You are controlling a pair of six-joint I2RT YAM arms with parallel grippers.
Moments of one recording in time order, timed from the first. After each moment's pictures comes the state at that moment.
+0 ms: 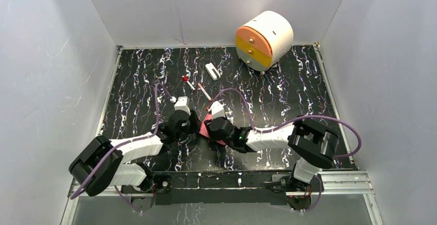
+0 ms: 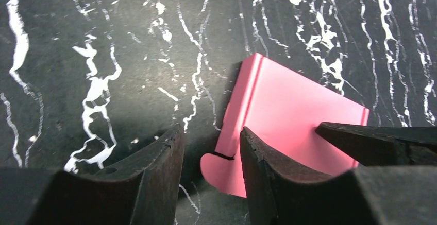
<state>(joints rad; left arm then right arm) -0.73 1.25 0.37 0.27 -0.27 -0.60 1.18 1.64 0.75 0.23 0.45 0.38</state>
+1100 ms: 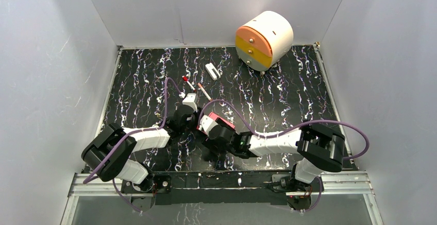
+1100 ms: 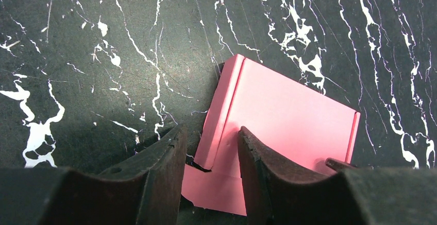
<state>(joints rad) -0.70 1.43 0.46 0.37 -0.11 -0.53 1.26 1.56 0.74 0.05 0.36 0.04</state>
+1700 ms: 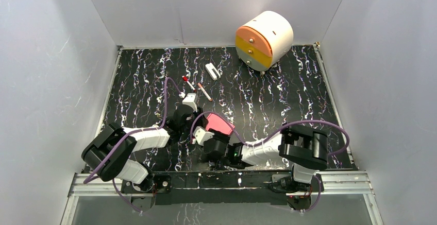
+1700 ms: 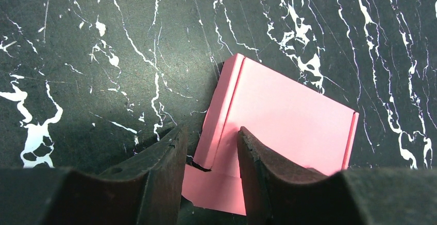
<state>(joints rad) -0.69 1.43 0.46 0.37 -0.09 -0.53 1.36 1.70 0.71 0.26 0.65 -0.16</state>
